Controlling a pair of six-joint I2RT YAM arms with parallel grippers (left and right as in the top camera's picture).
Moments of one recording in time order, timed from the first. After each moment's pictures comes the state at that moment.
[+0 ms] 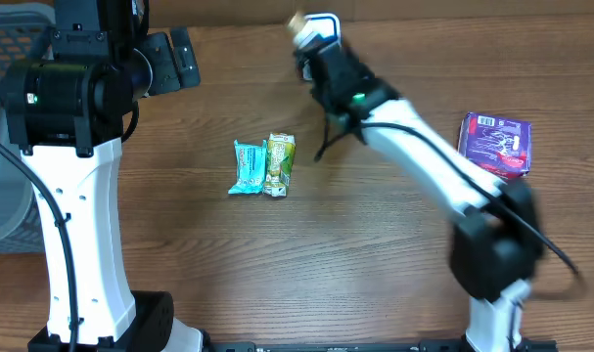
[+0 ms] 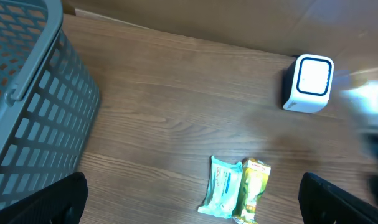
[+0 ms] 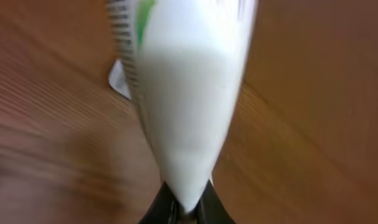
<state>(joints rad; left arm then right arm) -0.08 1.70 2.35 -1.47 -0.18 -0.26 0.55 1.98 1.77 -0.59 0.42 -0.18</state>
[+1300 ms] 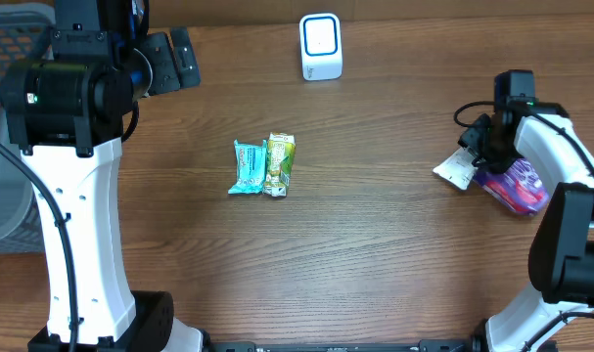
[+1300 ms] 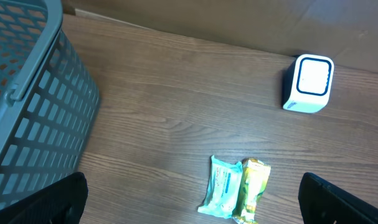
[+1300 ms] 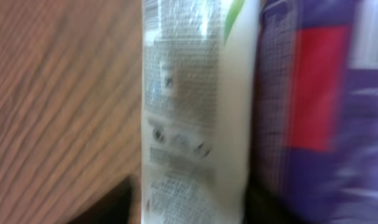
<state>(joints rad) -0.08 1.70 2.35 -1.47 -0.18 -0.26 -0.11 1.90 1.31 -0.77 -0.04 0.69</state>
